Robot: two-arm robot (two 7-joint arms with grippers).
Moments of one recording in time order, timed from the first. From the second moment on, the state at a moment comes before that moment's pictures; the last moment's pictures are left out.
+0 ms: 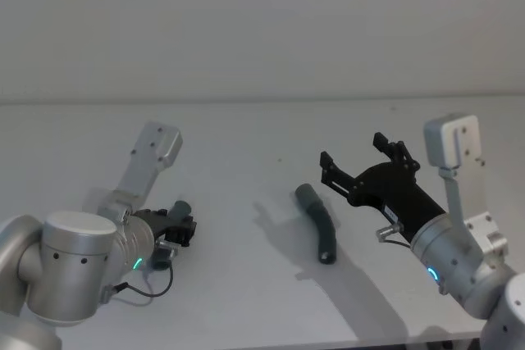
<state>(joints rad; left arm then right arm) -0.36 0.14 0.41 -1.58 -0.23 0.88 0.02 0.05 0.35 -0.26 -1.80 0.27 0.17 0.10</state>
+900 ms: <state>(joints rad) -0.36 0.14 0.41 -1.58 -0.23 0.88 0.02 0.06 0.32 -0.27 -1.95 0.28 0.69 0.02</state>
